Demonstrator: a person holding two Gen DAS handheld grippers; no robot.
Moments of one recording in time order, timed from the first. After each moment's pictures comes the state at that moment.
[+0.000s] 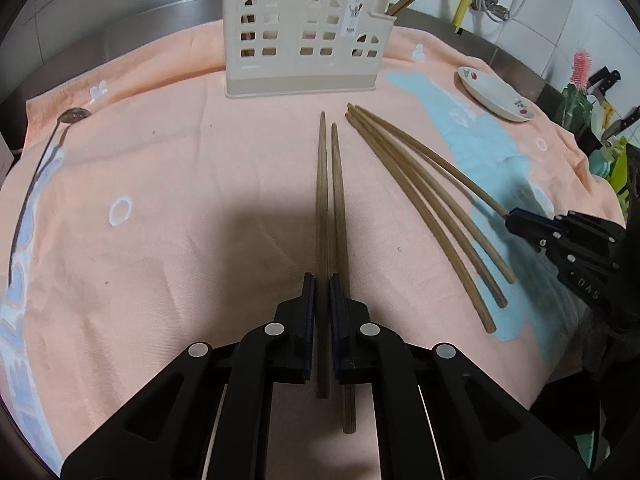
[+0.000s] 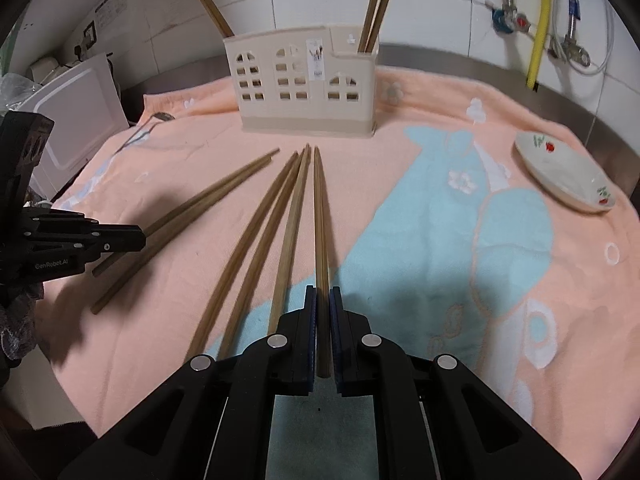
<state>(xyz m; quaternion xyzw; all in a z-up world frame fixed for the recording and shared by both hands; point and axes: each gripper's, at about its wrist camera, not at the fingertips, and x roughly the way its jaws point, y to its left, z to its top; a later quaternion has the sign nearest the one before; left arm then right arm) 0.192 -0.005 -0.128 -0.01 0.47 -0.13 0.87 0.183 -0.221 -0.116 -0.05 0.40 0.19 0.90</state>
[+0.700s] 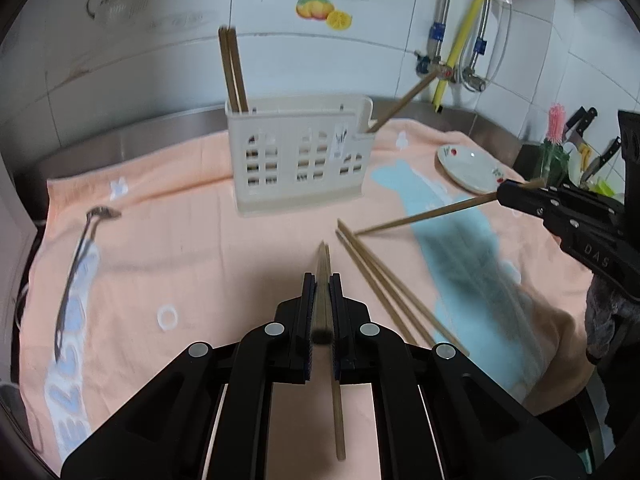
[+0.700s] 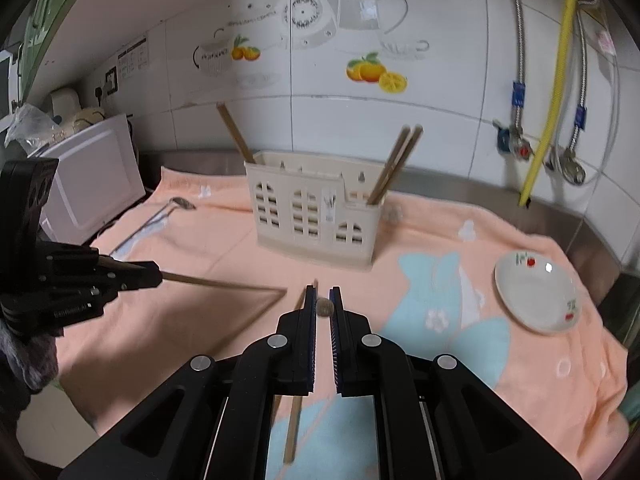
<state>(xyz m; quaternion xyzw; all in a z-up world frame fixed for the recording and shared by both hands) 0.200 0.001 -0.031 -0.01 0.37 -0.14 0.92 0.209 -0.207 0.003 -0.07 0.30 0.21 0.93</state>
